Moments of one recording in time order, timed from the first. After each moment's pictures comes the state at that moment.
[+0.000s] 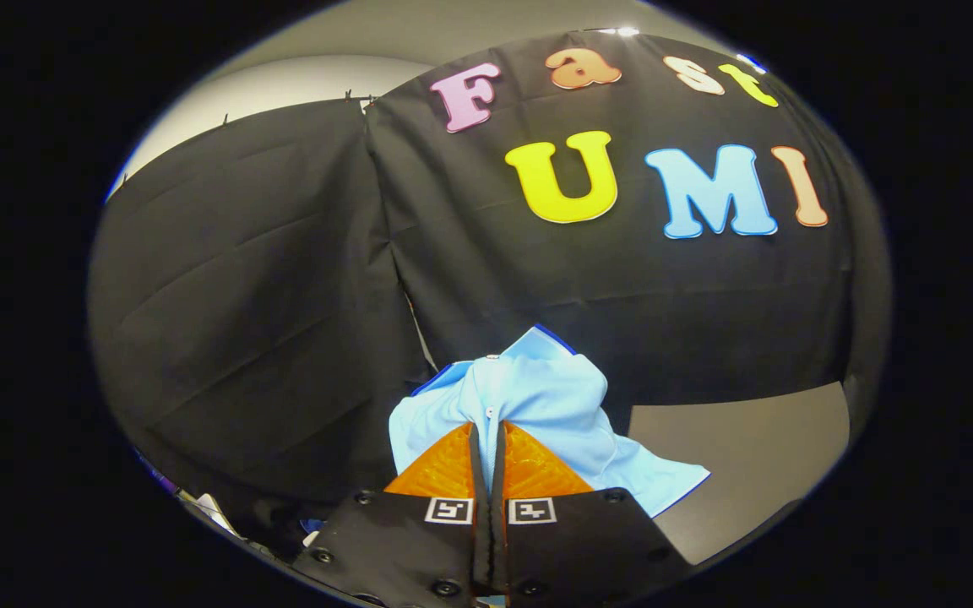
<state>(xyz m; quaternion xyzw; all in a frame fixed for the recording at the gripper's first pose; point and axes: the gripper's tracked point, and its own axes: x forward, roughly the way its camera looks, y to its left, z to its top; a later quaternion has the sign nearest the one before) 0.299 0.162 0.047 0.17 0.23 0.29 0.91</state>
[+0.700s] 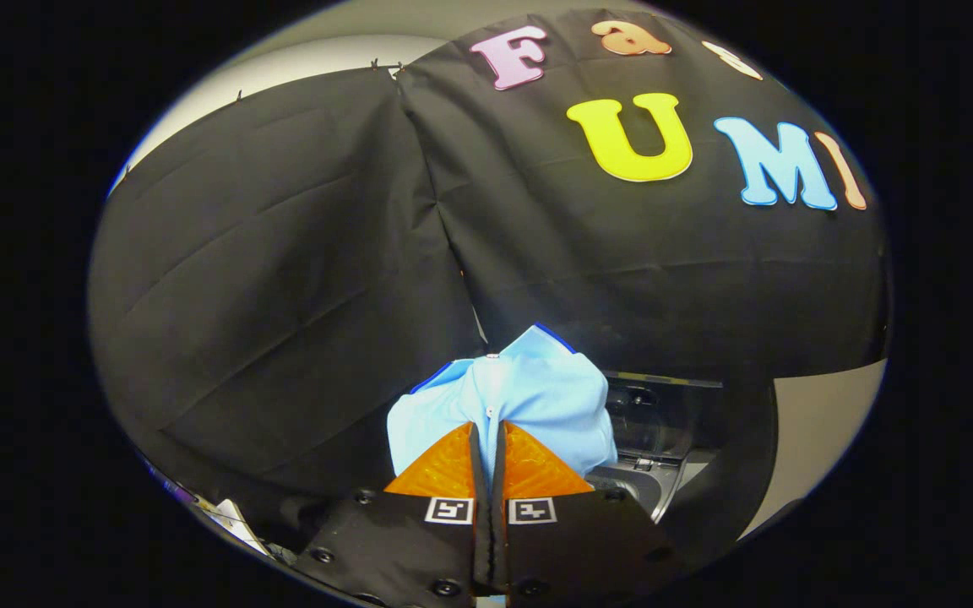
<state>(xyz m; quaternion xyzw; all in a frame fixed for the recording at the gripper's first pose) 0.300 0.316 0.016 0.16 0.27 0.34 0.89</state>
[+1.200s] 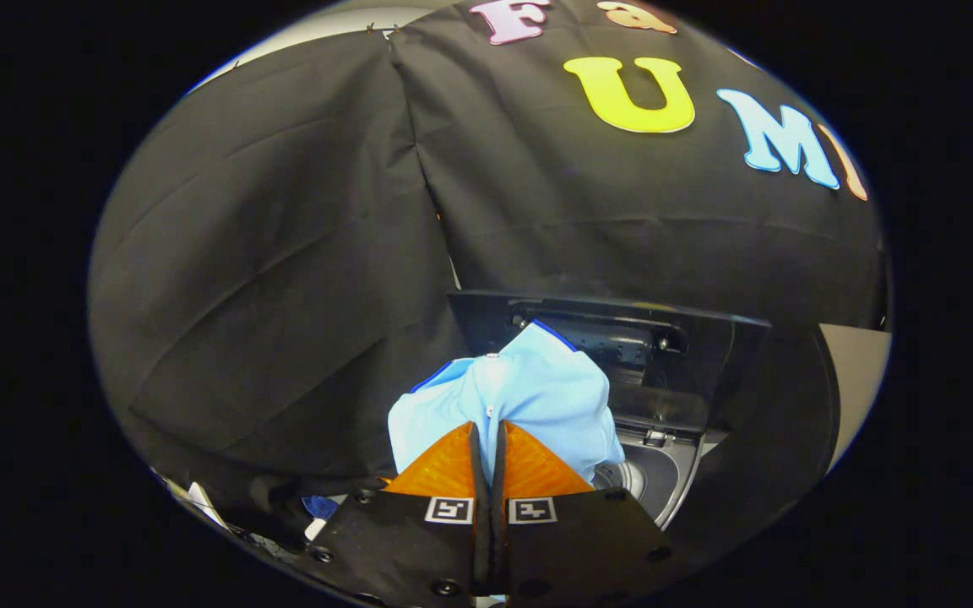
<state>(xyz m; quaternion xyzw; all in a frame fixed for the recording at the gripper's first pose) 0.310 0.357 -0.099 0.12 0.33 0.30 0.89</state>
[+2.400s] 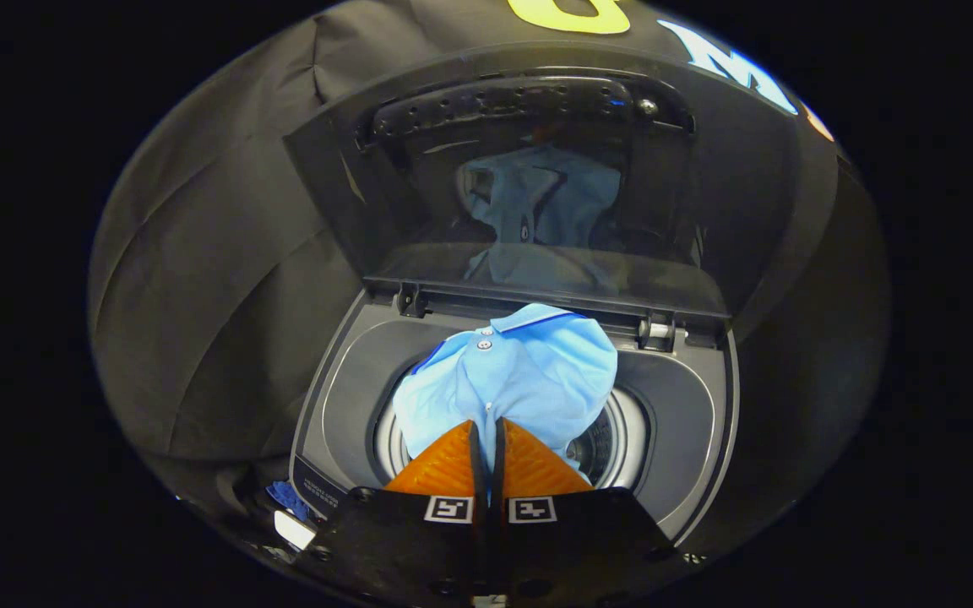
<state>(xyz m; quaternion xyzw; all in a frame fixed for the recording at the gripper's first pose) 0.315 0.376 -0.286 0.10 0.46 0.20 0.86</state>
